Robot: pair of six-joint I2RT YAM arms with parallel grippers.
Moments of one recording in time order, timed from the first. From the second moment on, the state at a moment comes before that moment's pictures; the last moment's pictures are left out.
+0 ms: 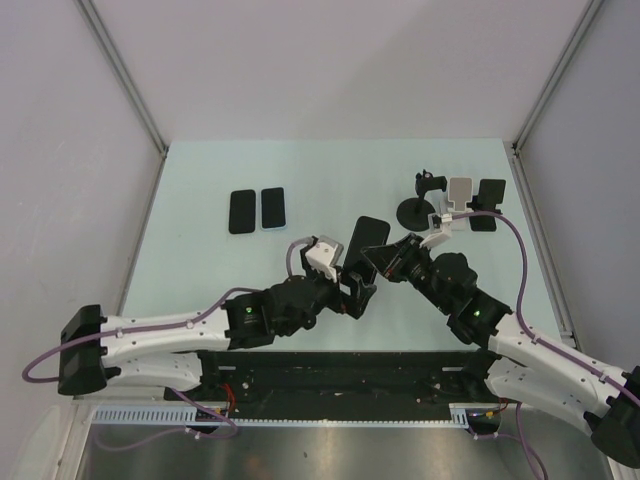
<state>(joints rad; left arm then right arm) -1.28 1.08 0.74 0.11 -0.48 -0.44 0.81 0.81 0.54 0.19 0.15 0.95</state>
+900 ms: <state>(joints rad) -1.29 1.21 0.82 0.04 -0.57 -0.47 0.84 0.82 0.54 0.21 0.16 0.95</state>
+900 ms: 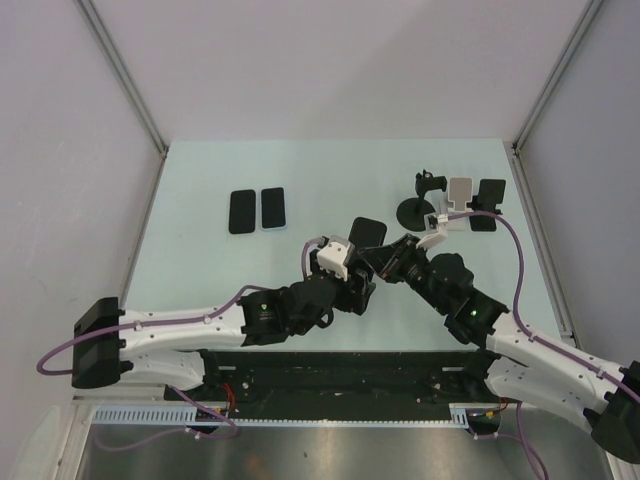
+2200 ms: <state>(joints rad) -0.86 1.36 0.87 -0.09 -0.36 -0.48 0.48 0.81 0.58 -0.11 -0.10 0.47</state>
